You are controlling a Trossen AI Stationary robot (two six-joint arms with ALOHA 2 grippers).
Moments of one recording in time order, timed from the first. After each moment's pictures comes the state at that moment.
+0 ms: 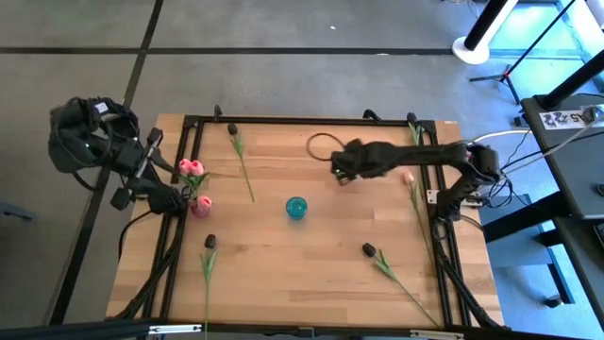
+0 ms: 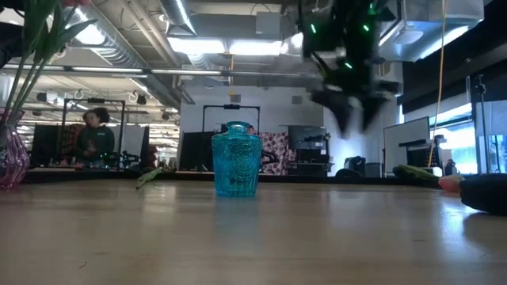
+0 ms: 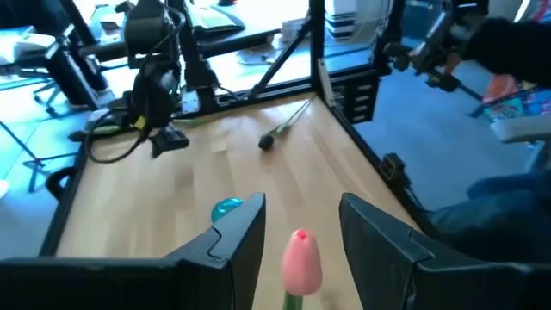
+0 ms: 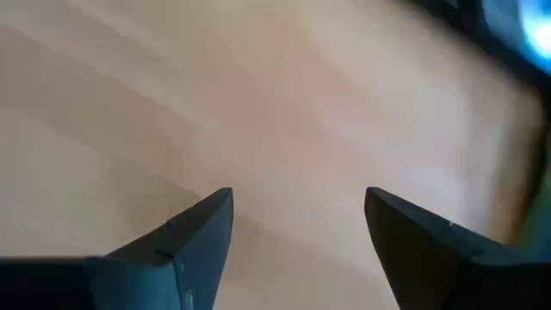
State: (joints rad) left arm -1.09 0.74 1.51 -1.36 -0.77 -0.36; right arm -0.16 1.66 1.26 -1.08 0.45 0.91
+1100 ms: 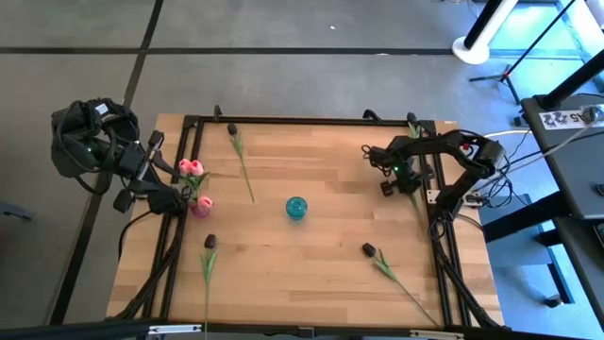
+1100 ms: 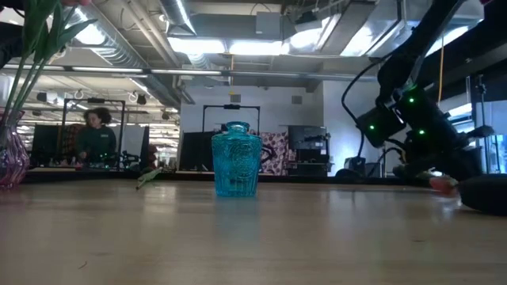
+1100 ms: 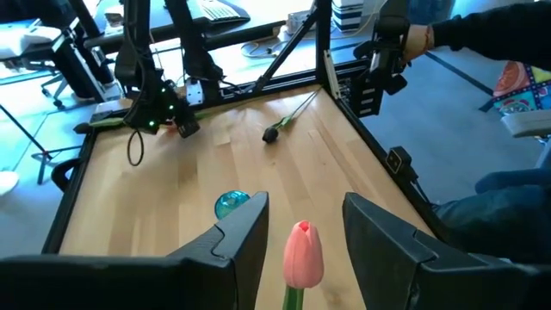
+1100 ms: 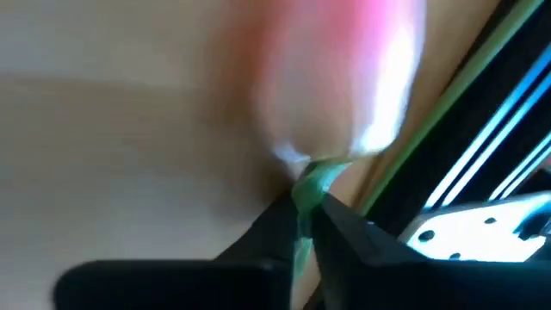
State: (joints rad) left arm -1.09 0.74 1.49 -1.36 -0.77 -0.38; right arm -0.63 1.66 0.73 -1.09 0.09 0.72
